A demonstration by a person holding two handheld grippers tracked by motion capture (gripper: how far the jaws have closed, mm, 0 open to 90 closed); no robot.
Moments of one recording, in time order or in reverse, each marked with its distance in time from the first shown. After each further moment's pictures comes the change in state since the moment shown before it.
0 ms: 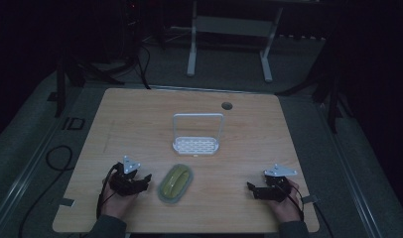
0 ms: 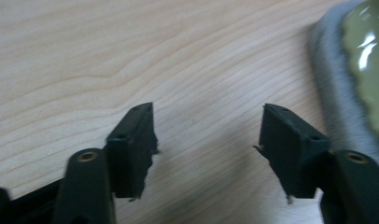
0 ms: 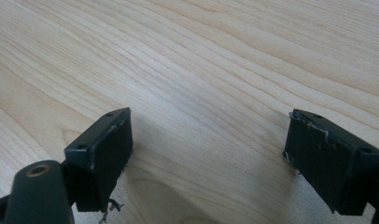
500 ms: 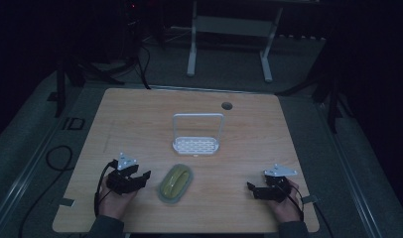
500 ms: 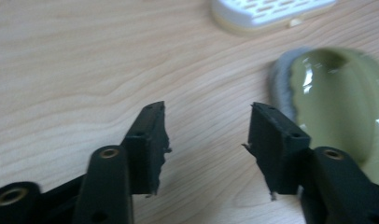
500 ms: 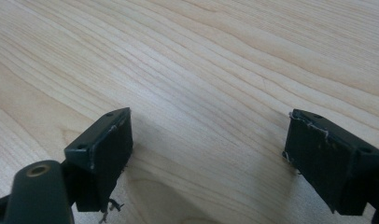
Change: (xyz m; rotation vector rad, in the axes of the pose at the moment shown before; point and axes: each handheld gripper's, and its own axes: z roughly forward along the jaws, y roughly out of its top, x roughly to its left) left arm -0.002 0.016 -0.023 -0.030 -0.065 -0.058; right arm 0.000 0.000 0.000 0.000 0.000 0.000
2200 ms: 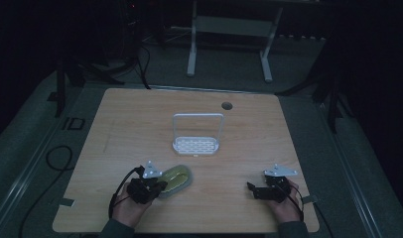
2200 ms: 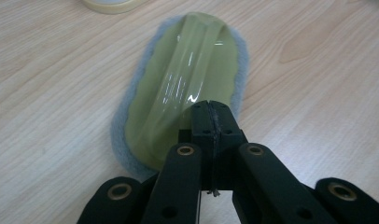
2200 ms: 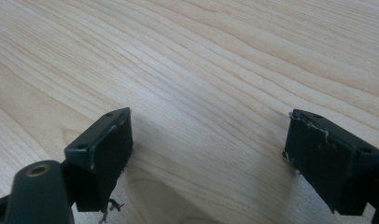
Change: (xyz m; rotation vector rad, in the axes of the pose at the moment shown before) left arm -0.056 0.009 0.005 0.150 -0.189 0.190; right arm 0.000 0.000 0.000 0.000 0.000 0.000
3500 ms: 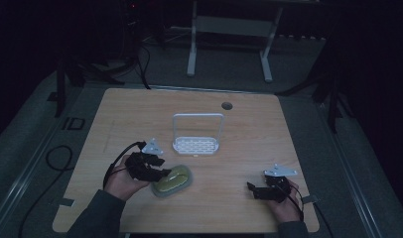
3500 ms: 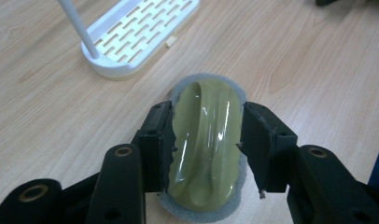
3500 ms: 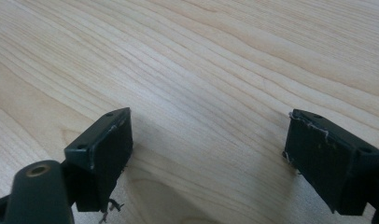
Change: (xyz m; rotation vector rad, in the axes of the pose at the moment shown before) left arm 0.030 0.060 -0.024 0.031 -0.100 0.193; right arm 0.000 0.000 0.000 -0.001 -0.001 0.001
